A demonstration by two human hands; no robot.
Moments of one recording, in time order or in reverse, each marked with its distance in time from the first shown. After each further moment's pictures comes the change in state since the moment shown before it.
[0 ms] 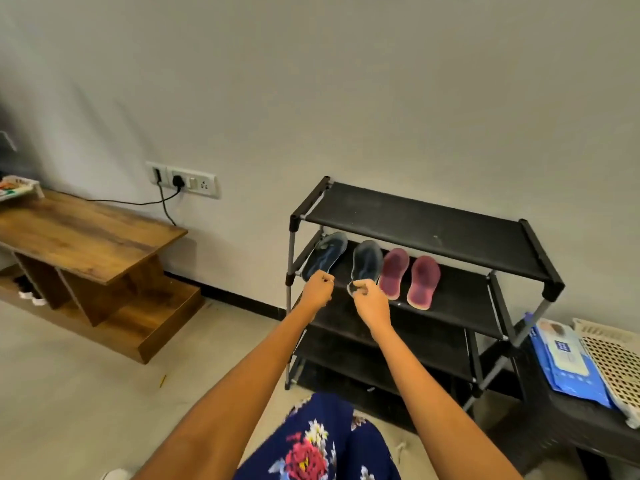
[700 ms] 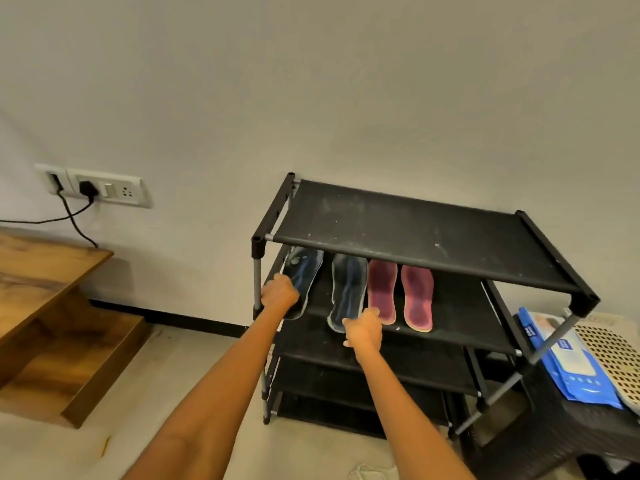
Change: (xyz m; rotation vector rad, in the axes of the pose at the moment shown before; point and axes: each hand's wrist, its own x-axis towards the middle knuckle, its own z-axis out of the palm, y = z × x) left_hand 0.179 -0.032 -0.009 0.717 0.012 -0.082; right_hand 0.101 0.040 0.058 0.068 0.160 0.517
